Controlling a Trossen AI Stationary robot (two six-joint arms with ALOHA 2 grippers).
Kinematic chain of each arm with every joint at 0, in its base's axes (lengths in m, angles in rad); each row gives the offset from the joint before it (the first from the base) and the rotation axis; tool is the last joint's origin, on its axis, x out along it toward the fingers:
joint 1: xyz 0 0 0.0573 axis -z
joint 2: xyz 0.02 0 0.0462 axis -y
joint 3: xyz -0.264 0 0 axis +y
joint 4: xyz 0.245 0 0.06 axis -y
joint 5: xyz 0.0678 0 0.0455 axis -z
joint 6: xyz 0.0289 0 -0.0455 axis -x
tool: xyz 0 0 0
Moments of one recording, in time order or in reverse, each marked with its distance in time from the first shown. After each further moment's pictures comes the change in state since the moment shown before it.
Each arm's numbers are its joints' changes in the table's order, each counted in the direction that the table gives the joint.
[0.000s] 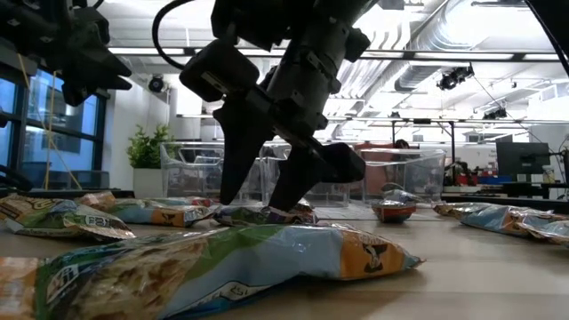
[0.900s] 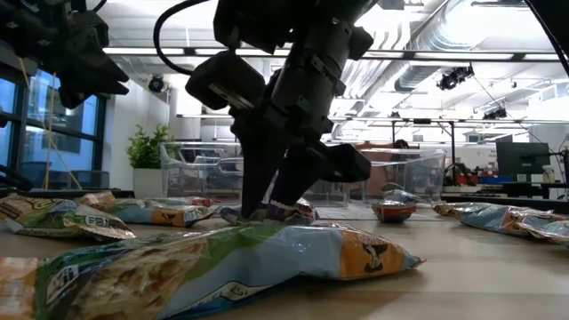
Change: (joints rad) left arm 0.000 0.000 0.000 -0.034 -0.004 0.000; right arm -0.002 0.007 0.003 -0.040 0.039 0.008
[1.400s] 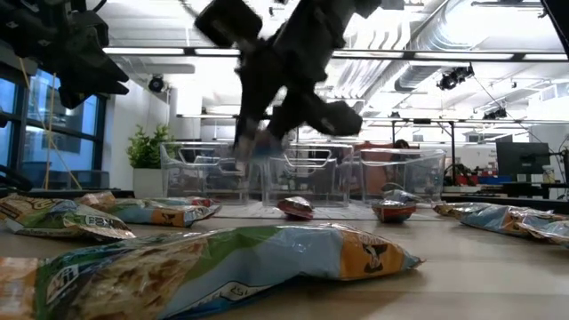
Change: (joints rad) left arm 0.000 0.000 0.000 0.000 0.001 0.000; right arm 0.026 0.179 0.004 -0.018 0.148 -0.011
